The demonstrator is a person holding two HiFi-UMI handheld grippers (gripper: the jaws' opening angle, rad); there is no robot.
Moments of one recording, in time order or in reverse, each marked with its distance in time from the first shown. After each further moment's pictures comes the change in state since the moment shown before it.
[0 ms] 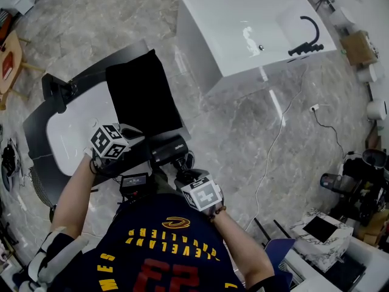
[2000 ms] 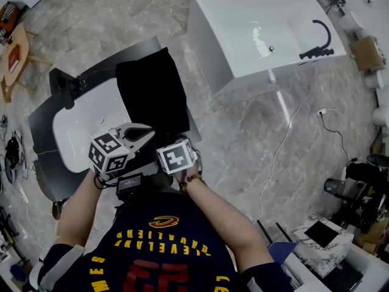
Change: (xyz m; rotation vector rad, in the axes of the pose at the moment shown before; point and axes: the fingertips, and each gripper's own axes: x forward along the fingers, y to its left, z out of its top) left arm -0.056 -0.027 0.063 -0.025 -0.345 0.104; right arm 0.072 0.014 0.140 0.008 -0.077 -0.050
